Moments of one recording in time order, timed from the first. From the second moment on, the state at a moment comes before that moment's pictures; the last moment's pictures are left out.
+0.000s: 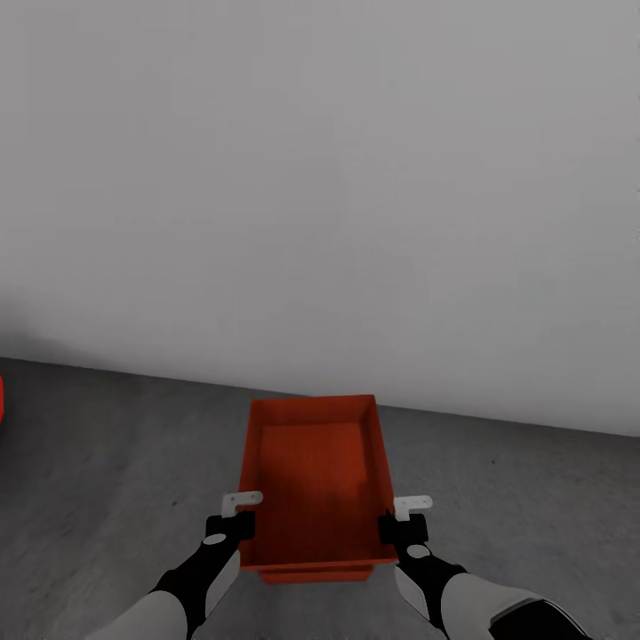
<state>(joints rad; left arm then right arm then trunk) -0.60 -0.09 -0.12 -0.33 0.15 -0.01 0.24 -0.73 0.13 0.28 0.01 -0.15 -0.30 -0.23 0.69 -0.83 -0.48</state>
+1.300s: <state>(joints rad) -0.60 -0.09 -0.12 -0.33 0.15 -0.01 0.24 -0.73 0.13 0.28 0.01 -0.15 -0.30 -0.23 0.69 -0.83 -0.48</state>
